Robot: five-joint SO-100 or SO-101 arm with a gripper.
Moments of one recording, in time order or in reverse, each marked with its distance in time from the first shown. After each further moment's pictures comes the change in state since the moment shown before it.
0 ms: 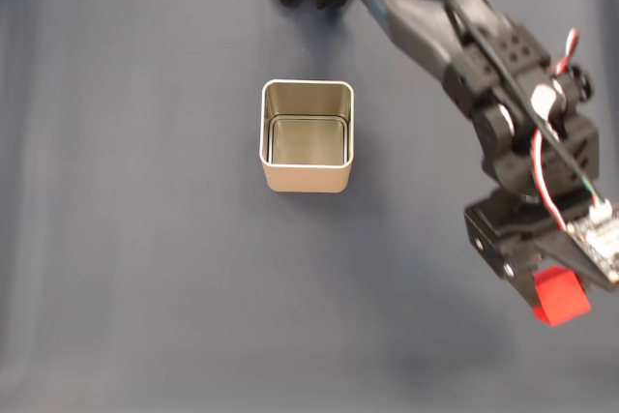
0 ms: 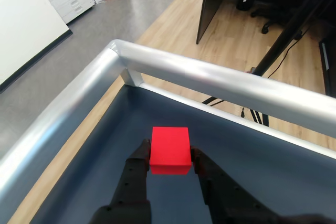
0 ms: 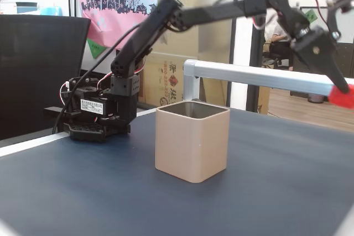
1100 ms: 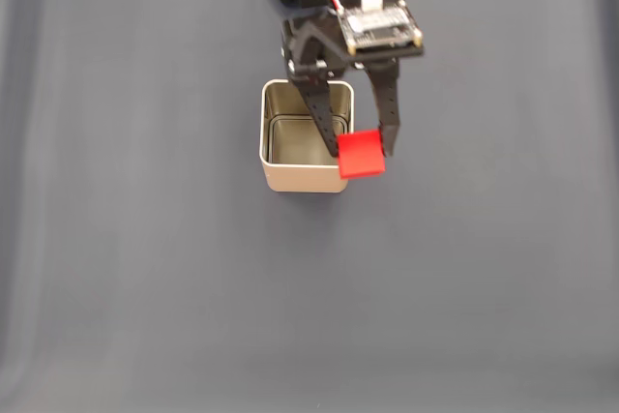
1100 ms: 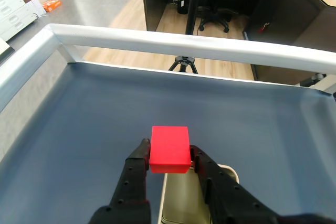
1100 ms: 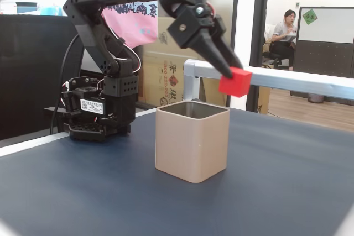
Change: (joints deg) arm 20.5 79.4 85.5 -10.3 -6.8
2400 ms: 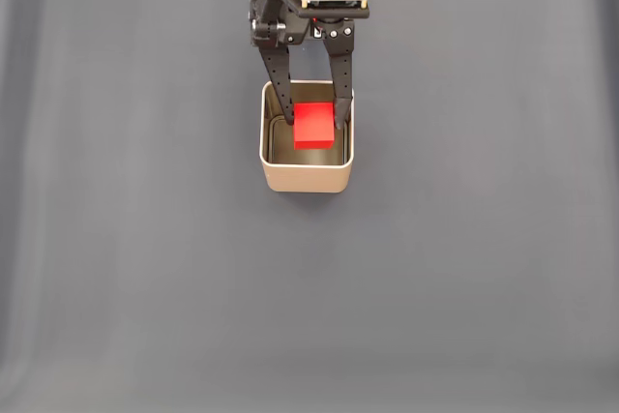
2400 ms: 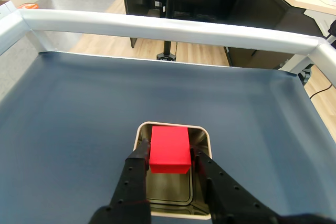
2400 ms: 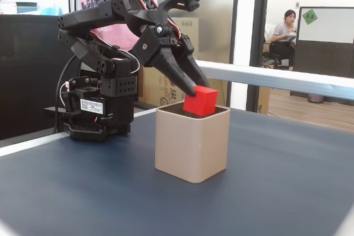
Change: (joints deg) arm 7.9 22.9 20.9 -0.2 -4.3
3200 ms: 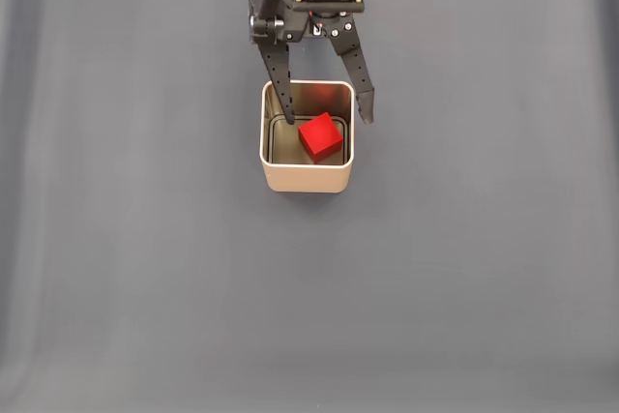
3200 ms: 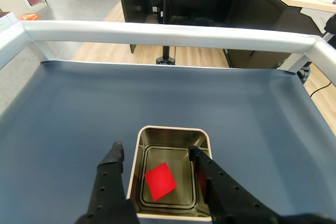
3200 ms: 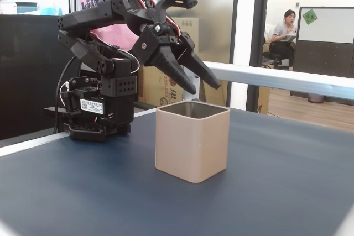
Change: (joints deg) arm 0.0 0.4 0.0 -0.7 2.5
